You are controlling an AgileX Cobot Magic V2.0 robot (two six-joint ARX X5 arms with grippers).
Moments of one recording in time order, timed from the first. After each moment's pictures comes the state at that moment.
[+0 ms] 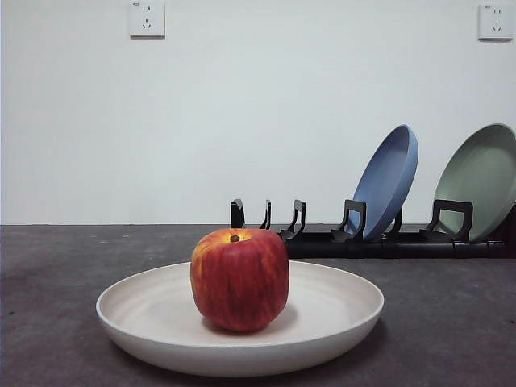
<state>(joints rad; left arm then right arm) 0.01 0.52 1.07 -1.04 0.01 0.31 0.91 0.97 1.73 -1.35 0.27 0.10</state>
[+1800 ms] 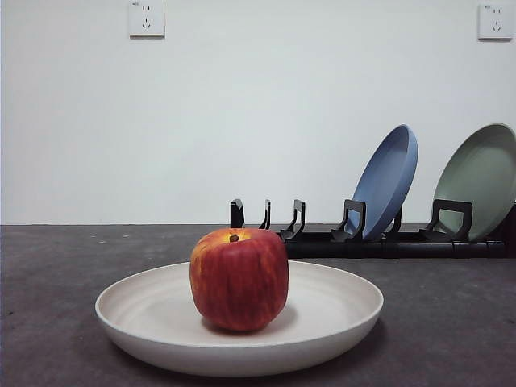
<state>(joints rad) 0.00 0.07 0.02 -0.17 0.05 0.02 0.91 1.04 1.73 -1.35 0.27 0.10</state>
